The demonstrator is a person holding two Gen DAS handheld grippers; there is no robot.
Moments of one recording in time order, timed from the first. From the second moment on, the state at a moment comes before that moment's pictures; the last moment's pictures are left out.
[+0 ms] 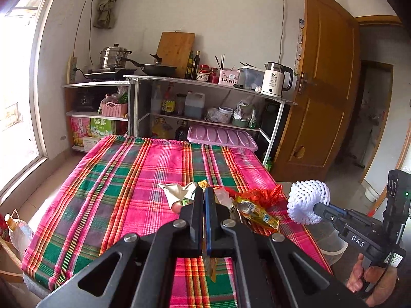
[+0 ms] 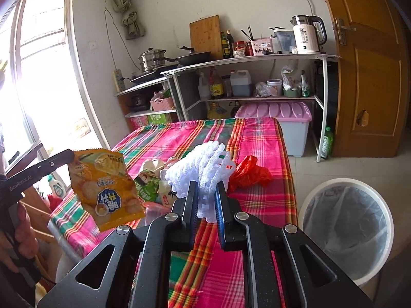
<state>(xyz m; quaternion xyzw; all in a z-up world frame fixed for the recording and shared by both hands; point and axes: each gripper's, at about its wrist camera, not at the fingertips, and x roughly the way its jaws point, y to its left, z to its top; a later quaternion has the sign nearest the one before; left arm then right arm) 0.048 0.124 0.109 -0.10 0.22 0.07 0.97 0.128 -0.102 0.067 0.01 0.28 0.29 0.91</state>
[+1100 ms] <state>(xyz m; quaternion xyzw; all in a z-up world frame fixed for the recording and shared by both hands) 0.202 -0.084 0.065 -0.07 0.30 -0.17 0.94 0.174 -0.265 0.006 0.06 0.36 0.11 0.93</state>
